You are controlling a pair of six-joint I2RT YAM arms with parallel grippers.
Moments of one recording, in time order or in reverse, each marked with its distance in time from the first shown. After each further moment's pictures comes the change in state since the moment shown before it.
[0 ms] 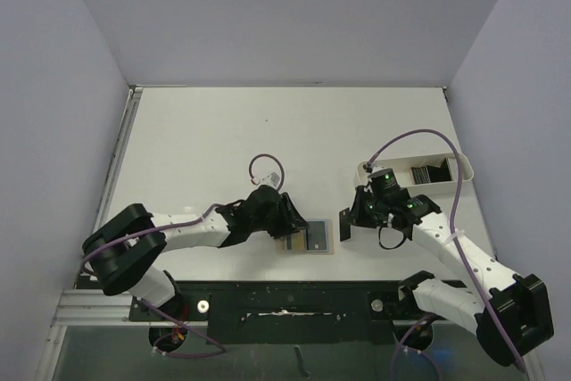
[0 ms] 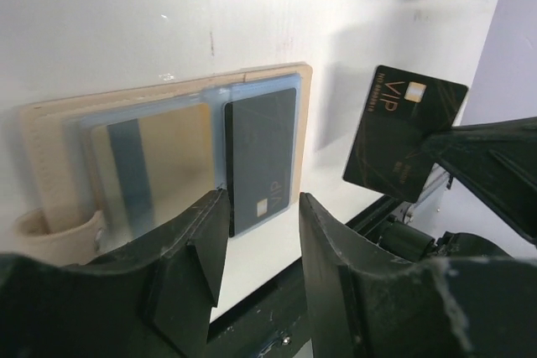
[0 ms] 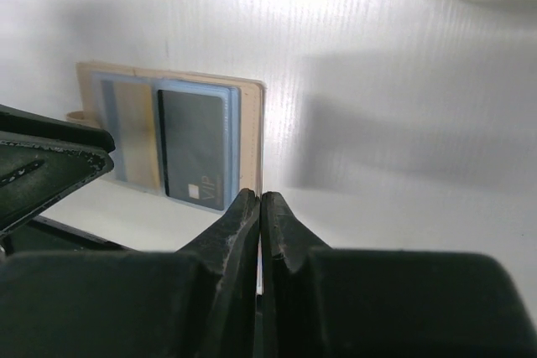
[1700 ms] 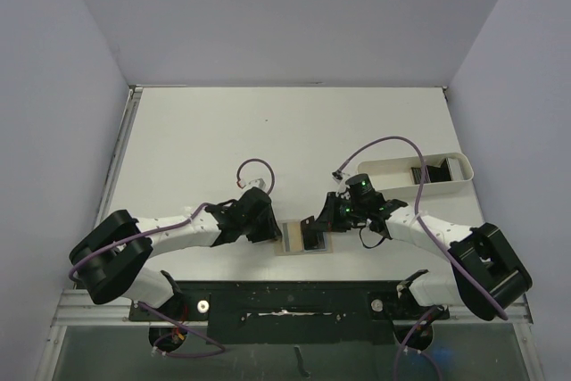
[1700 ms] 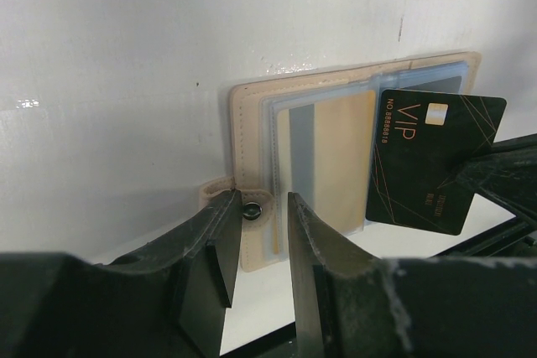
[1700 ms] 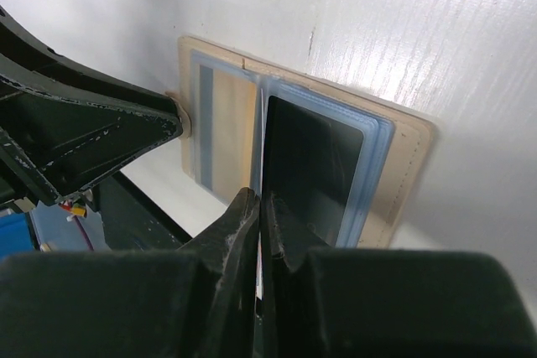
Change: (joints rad) left arm 0.055 -0.107 -0.024 -0.334 -0.103 0.184; right arm 0.099 0.266 -0.116 0.519 -0.312 0.129
